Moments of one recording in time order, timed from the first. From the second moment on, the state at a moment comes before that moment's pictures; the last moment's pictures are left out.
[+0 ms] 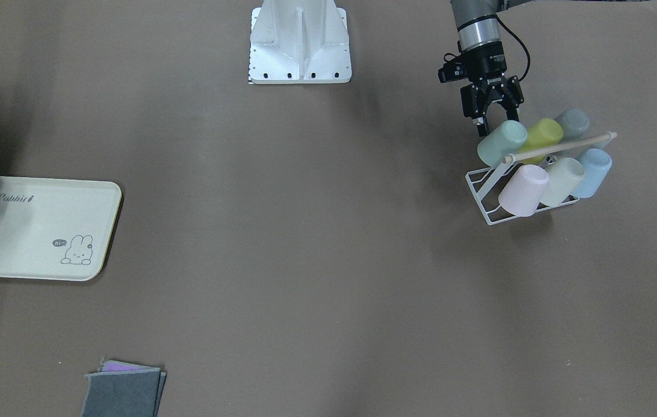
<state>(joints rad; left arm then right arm) -0.09 -1.41 -2.16 -1.57 -0.59 0.89 1.18 -1.45 1.33 -1.28 2.32 0.49</state>
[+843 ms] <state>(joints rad) -0.09 -1.43 -2.09 -1.56 -0.56 0.92 1.27 -1.46 1.41 -1.28 2.45 0.50</state>
